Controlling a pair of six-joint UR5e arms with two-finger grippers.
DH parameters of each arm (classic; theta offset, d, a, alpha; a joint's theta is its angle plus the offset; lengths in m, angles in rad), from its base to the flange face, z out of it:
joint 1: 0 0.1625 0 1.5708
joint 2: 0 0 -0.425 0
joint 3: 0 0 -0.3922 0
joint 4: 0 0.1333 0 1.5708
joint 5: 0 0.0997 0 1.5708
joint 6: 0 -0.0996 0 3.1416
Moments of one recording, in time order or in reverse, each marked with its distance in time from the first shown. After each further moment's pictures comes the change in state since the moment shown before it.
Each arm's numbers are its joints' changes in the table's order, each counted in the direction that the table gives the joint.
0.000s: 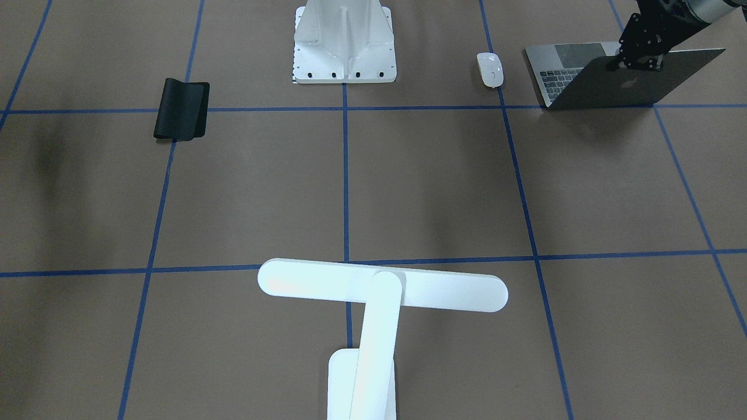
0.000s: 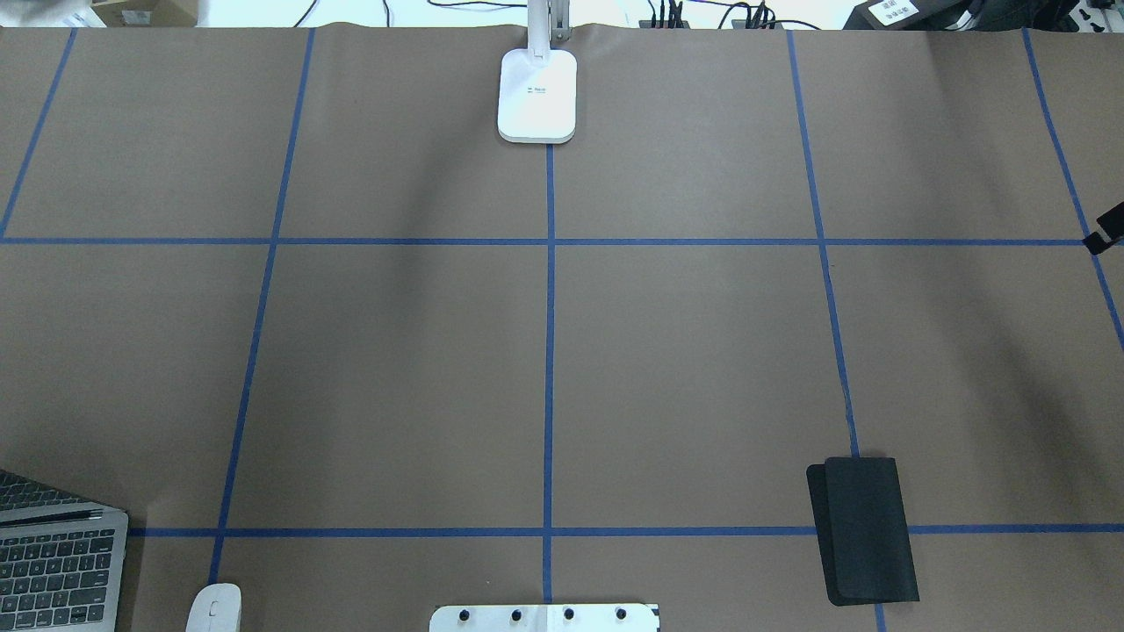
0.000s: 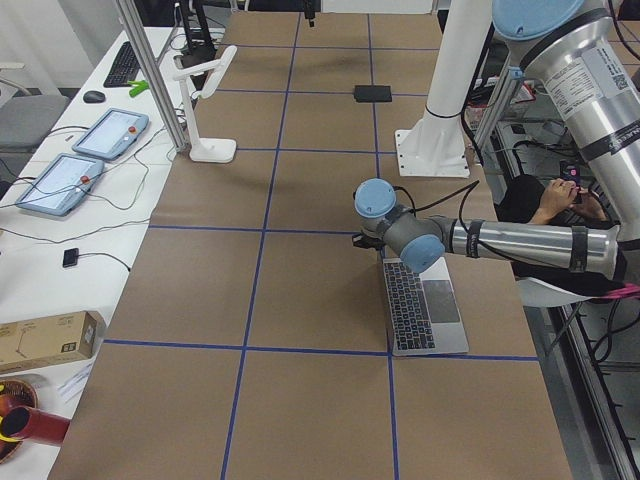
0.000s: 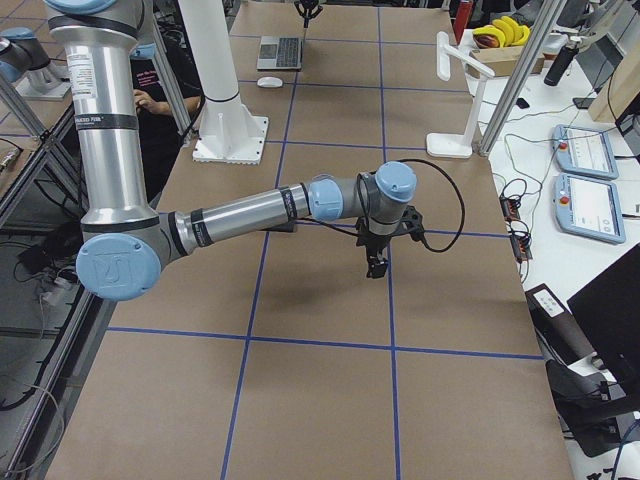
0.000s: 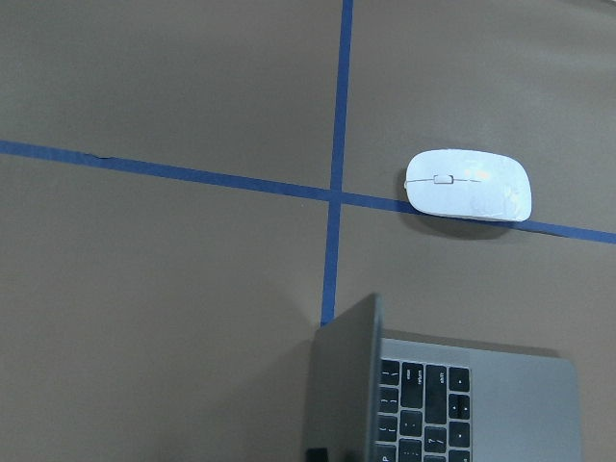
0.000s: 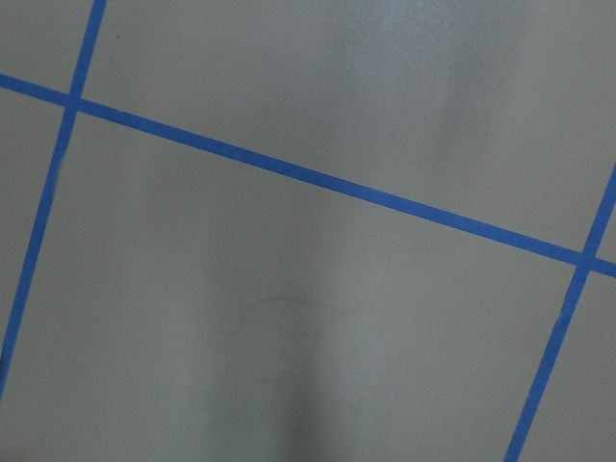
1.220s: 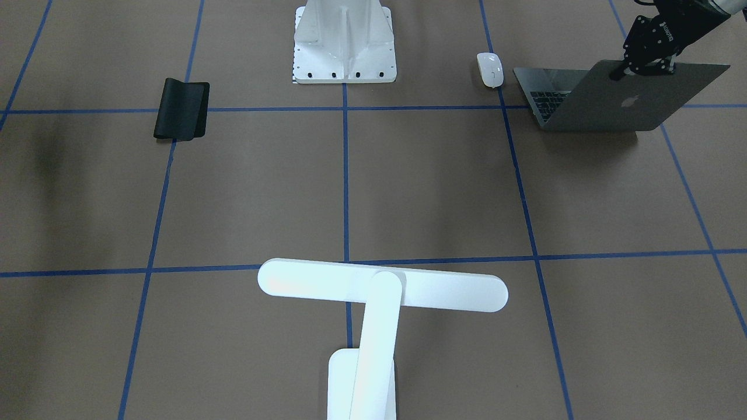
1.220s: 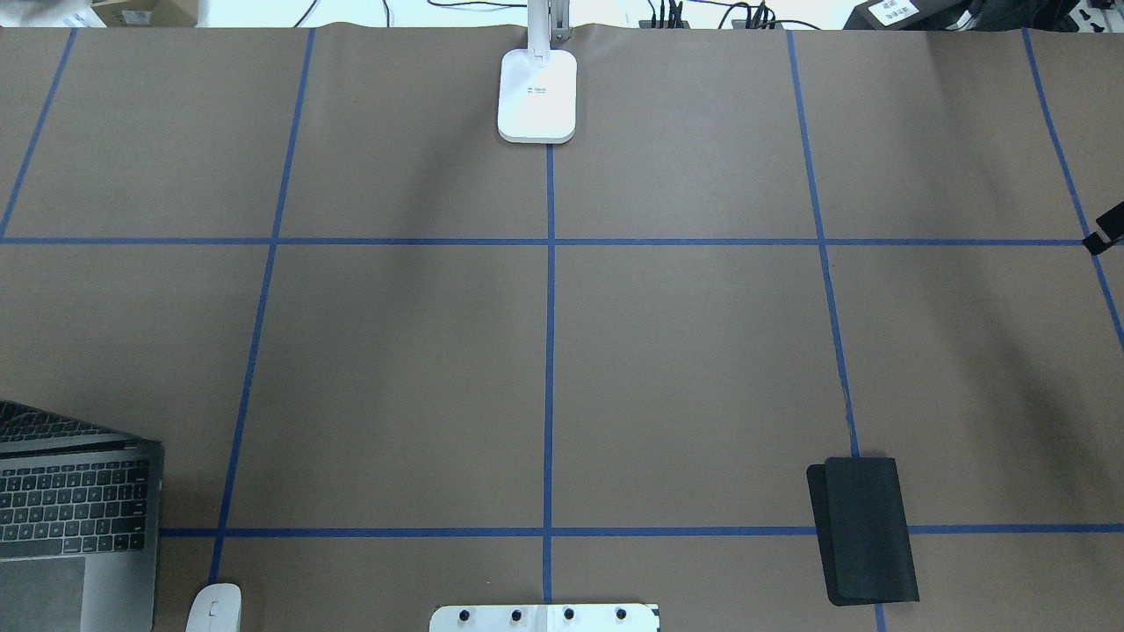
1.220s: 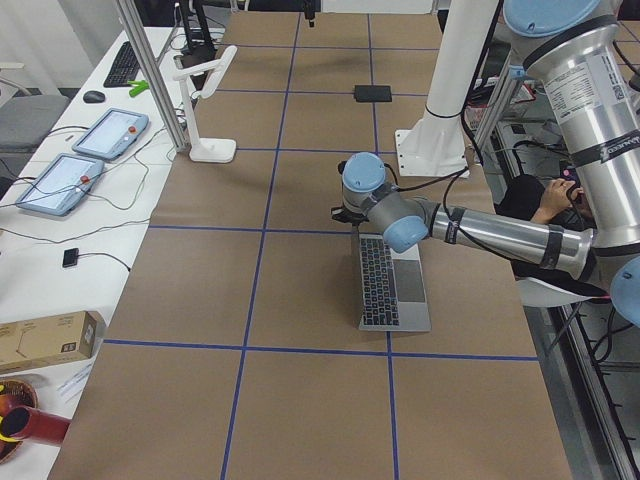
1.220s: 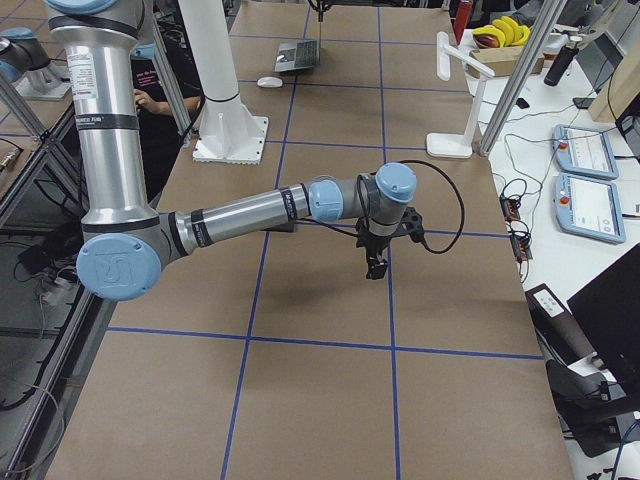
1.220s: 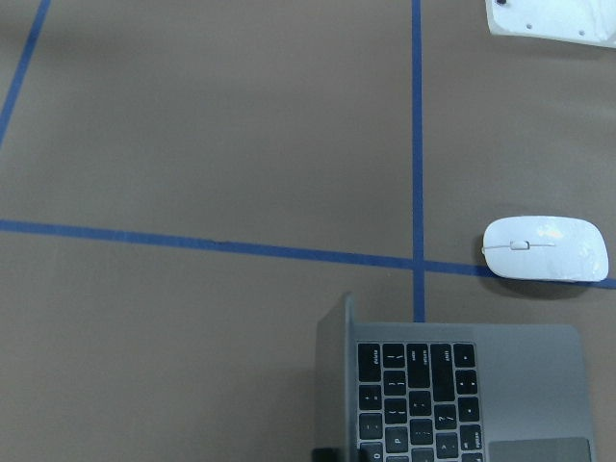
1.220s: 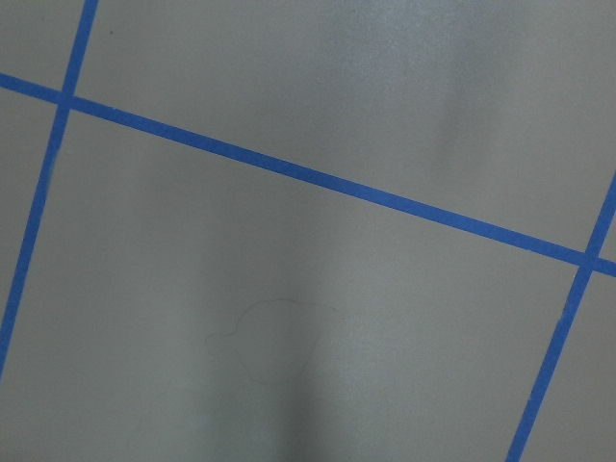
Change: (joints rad) left arm -0.083 -0.168 -0.042 0.051 -0.001 -0.002; right arm -0.001 -0.001 -0.003 0.000 -0.007 -0.007
